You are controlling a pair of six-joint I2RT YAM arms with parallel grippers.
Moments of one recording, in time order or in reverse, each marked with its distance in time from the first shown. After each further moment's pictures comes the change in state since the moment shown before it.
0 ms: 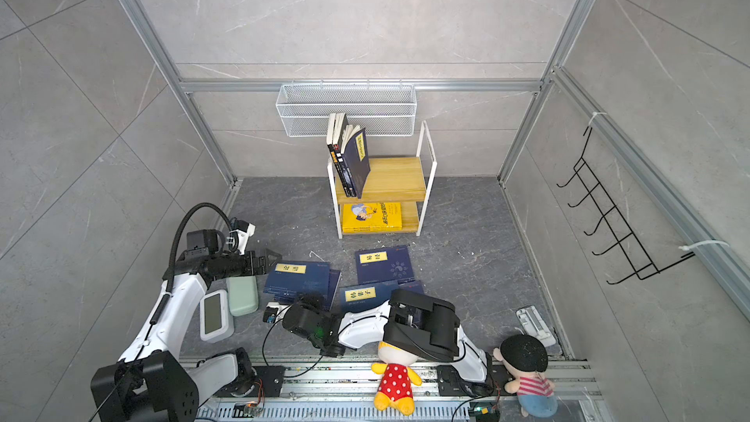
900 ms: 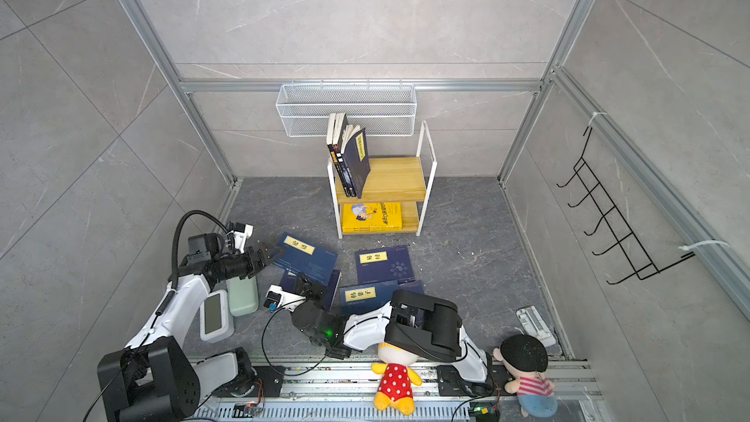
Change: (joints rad) left arm 0.020 0.047 -0.059 0.149 0.216 -0.274; right arm 0.000 -0.005 -0.060 0.441 0.242 -0.168
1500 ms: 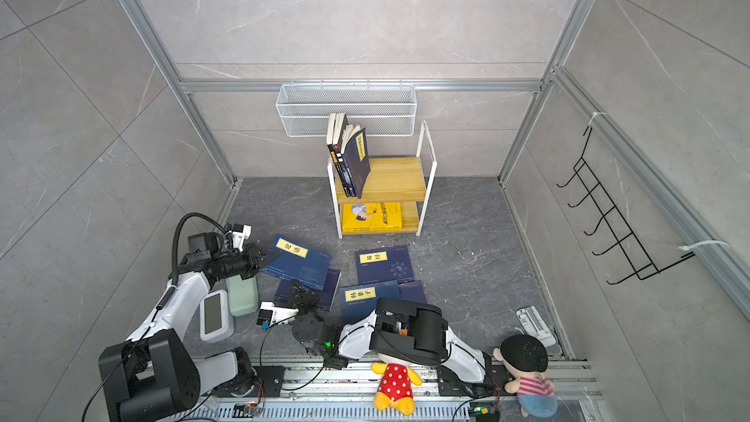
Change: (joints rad) left arm 0.011 0.032 0.007 0.027 0.053 -0.144; right arm 0.045 0.105 0.012 0.212 0.023 -0.338
